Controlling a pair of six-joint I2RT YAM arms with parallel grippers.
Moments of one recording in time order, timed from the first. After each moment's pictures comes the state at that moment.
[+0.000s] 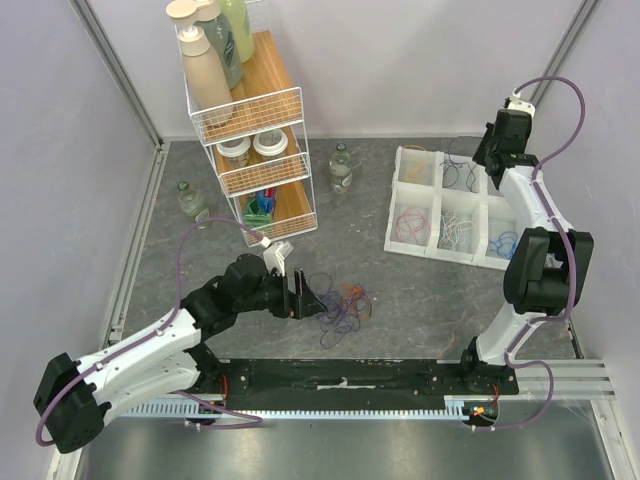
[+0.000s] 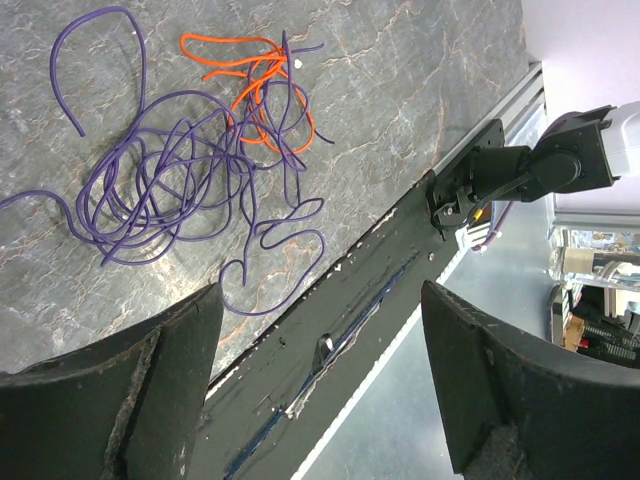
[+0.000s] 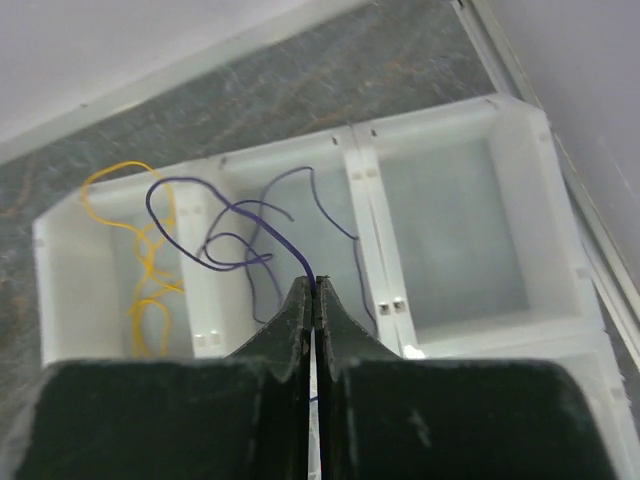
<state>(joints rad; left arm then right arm) -0.79 0.84 0.47 -0.19 0.32 -0.76 -0.11 1.76 1.48 -0.23 0.16 0.25</state>
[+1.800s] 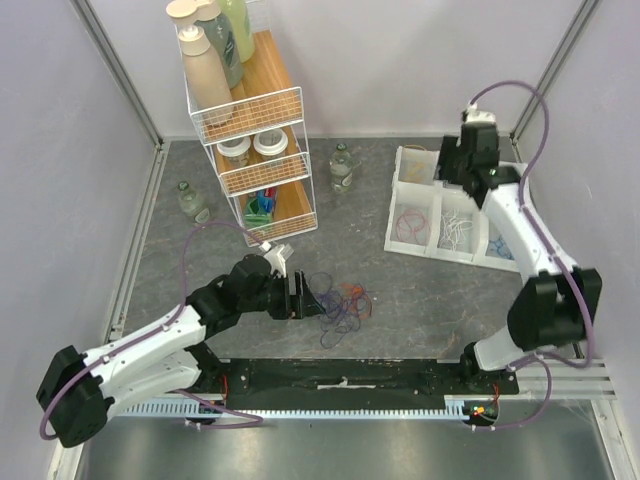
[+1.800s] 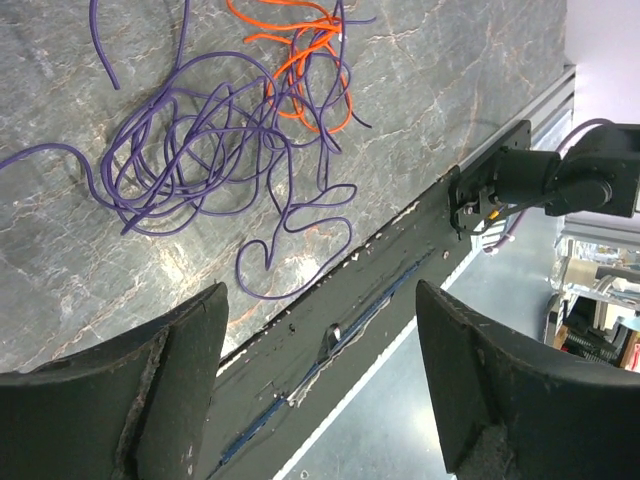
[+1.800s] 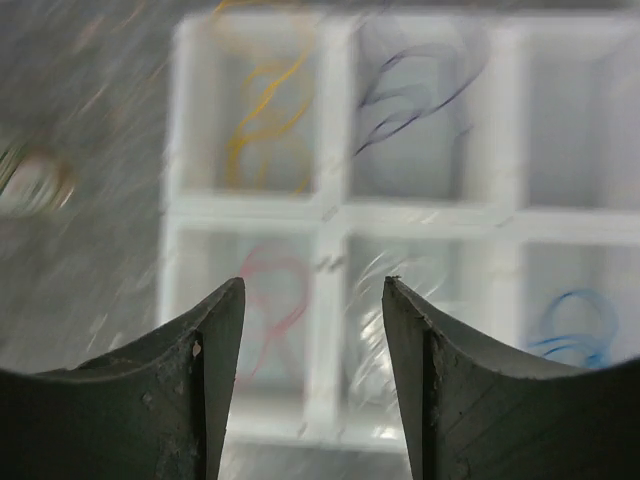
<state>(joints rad) -0.79 0.87 0.46 -0.23 0.30 -0.82 0.08 1.60 1.46 -0.48 0.22 0.20</state>
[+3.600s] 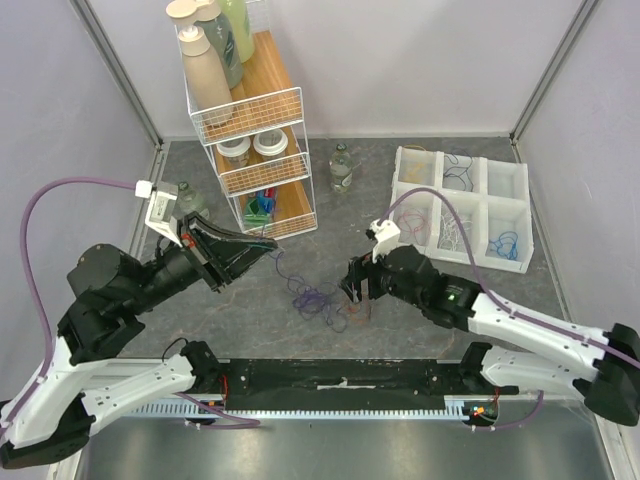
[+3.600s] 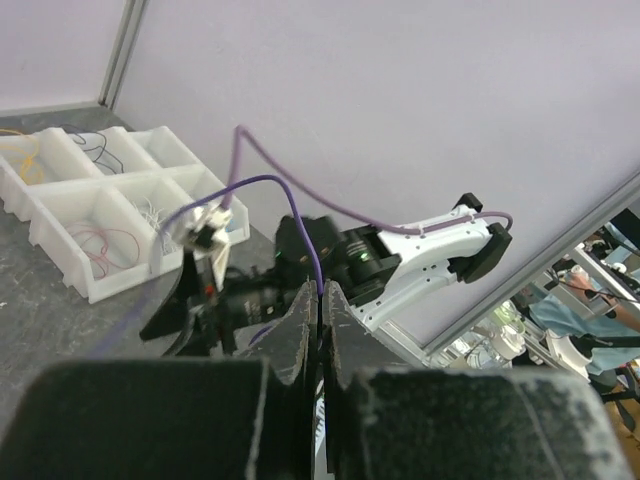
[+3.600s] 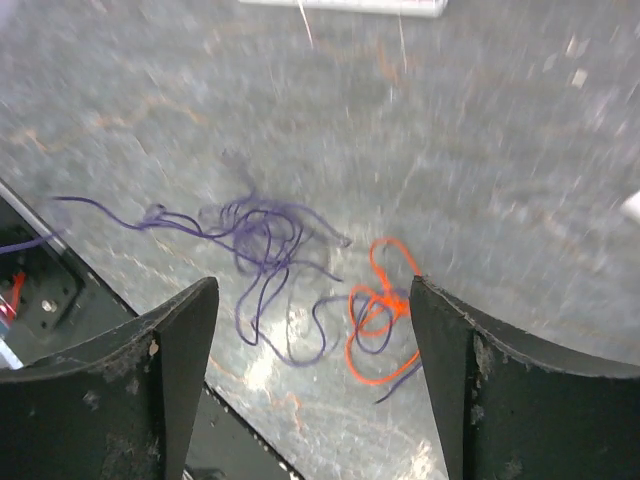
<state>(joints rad) -0.89 0.64 1.20 -0.37 0.16 -0.60 0.97 1.04 0.65 -0.15 0.15 0.47</state>
